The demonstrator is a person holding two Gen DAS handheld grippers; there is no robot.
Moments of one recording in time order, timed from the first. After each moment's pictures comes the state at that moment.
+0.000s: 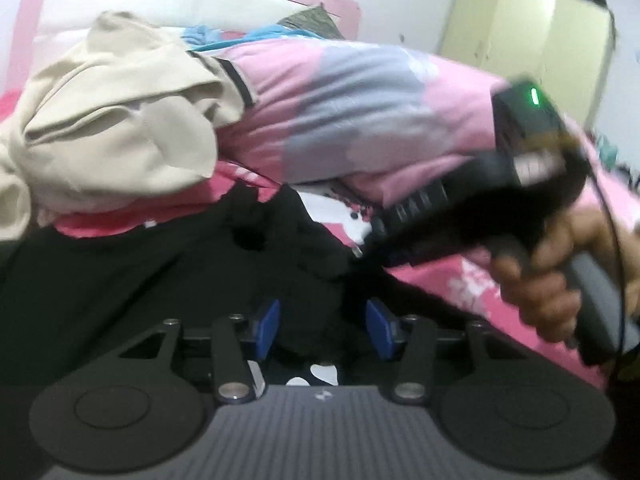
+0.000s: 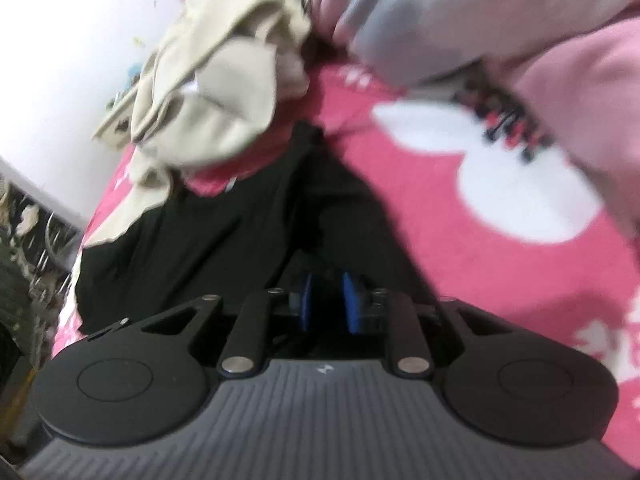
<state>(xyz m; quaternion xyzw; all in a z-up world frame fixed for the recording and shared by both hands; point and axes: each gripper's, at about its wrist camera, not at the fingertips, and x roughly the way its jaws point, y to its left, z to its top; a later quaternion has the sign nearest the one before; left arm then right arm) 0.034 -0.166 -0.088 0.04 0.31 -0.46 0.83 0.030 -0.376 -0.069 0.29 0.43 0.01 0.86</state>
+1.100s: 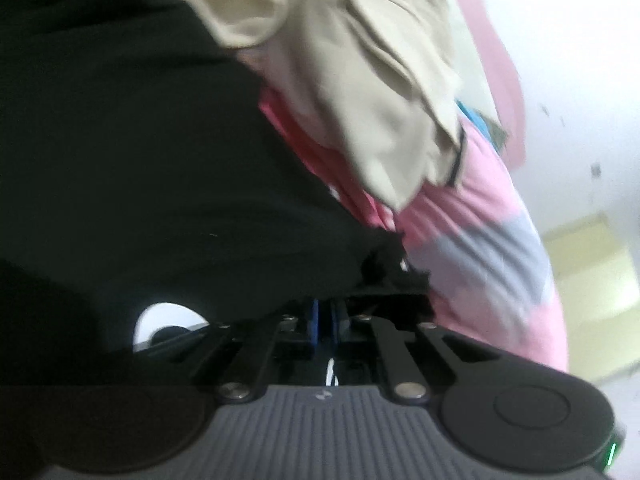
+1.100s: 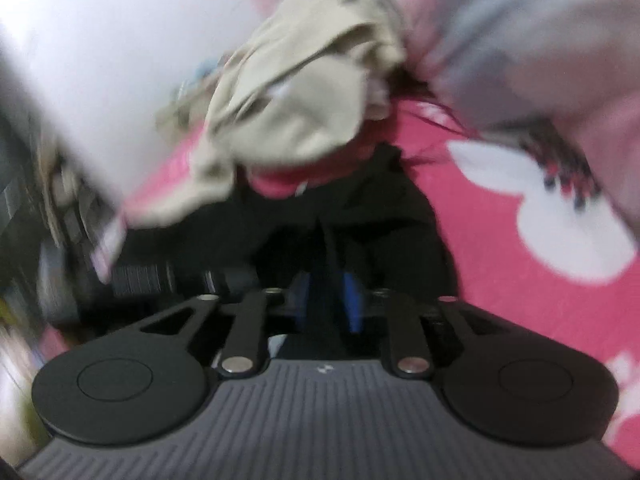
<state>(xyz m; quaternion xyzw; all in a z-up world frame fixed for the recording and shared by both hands) 0.123 -0.059 -0.153 -0.39 0.47 -0.29 0.74 0.007 -0.324 -0.052 0.14 0.36 0.10 0.92</state>
